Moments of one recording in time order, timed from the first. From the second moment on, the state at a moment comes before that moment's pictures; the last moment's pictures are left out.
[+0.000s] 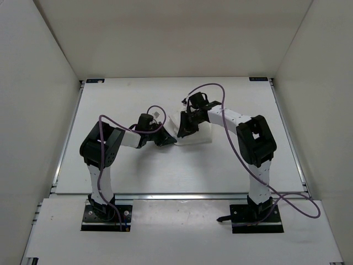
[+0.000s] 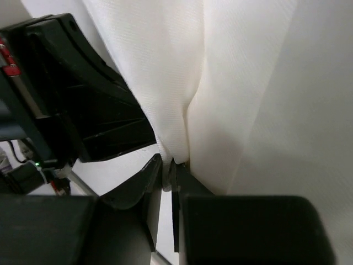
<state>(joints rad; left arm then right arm) -0.43 1.96 0.87 0.37 0.52 -0.96 0.52 2.03 1.48 -0.50 -0.49 0.43</state>
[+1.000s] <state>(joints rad) -0.32 1.57 0.60 0.27 0.53 -0.95 0.25 1.98 1.29 -0.07 -0.98 0.54</state>
